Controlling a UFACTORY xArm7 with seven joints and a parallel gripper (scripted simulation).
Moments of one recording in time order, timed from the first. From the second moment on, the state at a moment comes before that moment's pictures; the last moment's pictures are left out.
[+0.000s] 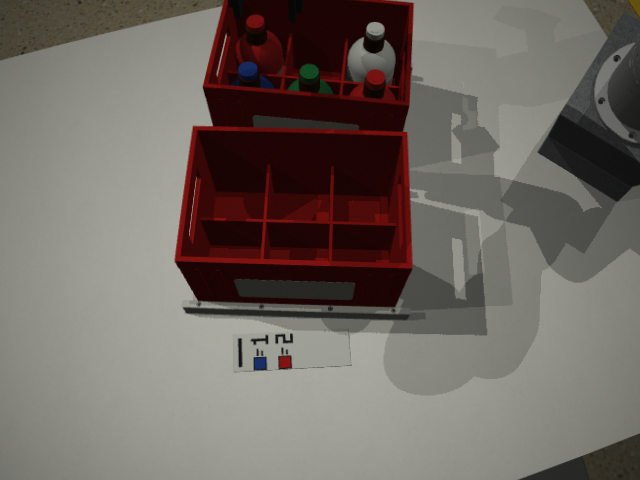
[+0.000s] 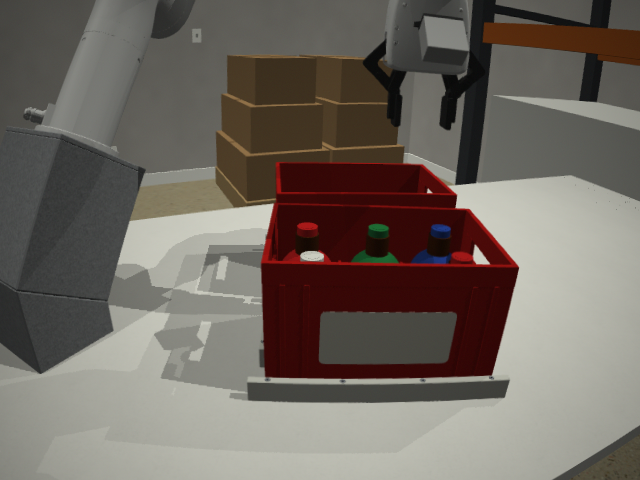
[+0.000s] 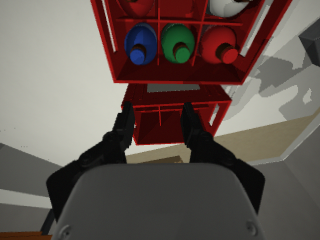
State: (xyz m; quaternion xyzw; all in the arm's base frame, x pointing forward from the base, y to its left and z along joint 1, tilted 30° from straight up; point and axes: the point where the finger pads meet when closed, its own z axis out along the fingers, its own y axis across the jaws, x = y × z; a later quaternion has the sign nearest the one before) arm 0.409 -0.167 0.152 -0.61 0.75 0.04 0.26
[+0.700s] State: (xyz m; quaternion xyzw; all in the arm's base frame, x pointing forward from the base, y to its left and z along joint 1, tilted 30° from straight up) arm 0.375 -0.244 0.122 -0.61 0.75 0.04 0.26
